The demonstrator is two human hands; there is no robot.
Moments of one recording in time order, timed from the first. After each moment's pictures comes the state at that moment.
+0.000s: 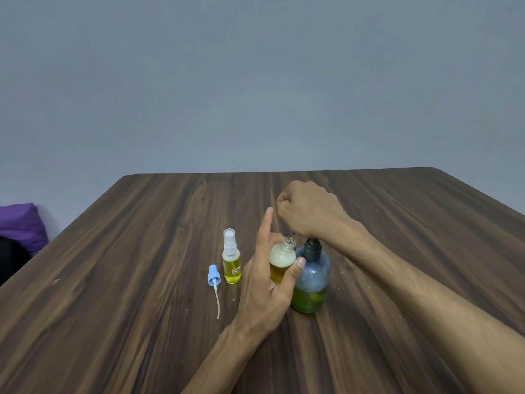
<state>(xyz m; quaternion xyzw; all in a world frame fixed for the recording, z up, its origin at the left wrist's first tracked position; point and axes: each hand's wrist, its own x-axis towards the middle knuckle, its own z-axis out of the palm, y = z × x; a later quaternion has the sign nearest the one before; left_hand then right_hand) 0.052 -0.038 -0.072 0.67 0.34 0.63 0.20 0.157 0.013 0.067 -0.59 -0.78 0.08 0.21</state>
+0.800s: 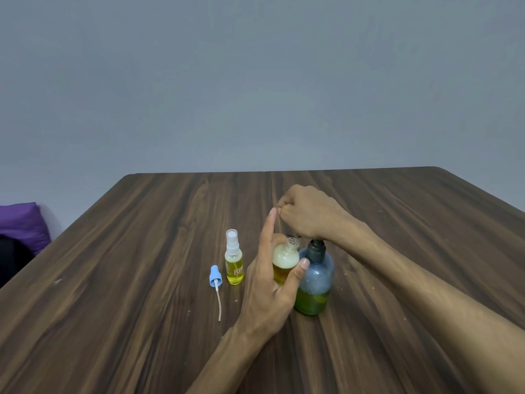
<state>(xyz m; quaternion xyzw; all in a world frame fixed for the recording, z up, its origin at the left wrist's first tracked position) 0.051 -0.037 -0.073 0.67 0.34 0.63 0.21 0.156 0.014 0.069 -0.57 -0.79 0.11 0.17</state>
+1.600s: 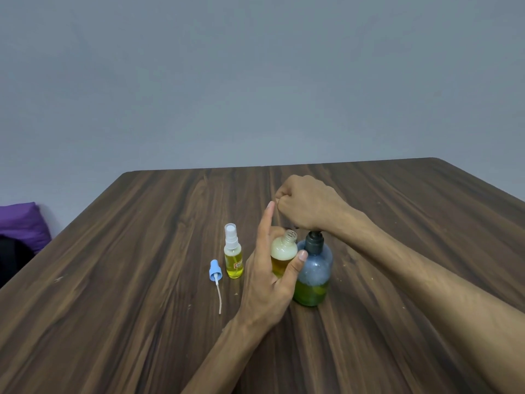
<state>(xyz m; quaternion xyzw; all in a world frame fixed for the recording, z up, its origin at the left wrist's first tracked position) 0.052 -0.037 -0.071 0.66 0.33 0.64 0.20 0.157 0.015 0.068 -0.57 -0.79 0.09 0.19</state>
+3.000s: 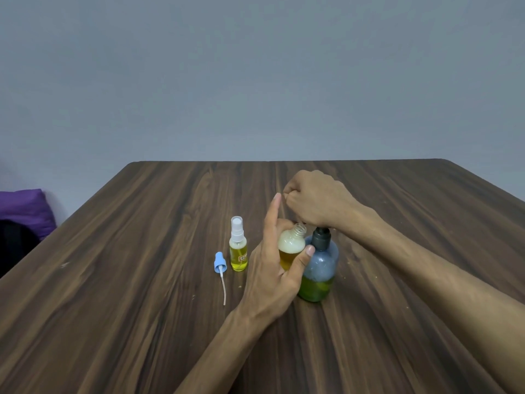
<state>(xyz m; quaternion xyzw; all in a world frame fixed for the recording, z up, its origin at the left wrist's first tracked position) 0.048 -0.035 -0.071 0.68 0.34 0.62 0.20 0.157 0.013 0.067 -0.56 -0.80 0.06 0.18</state>
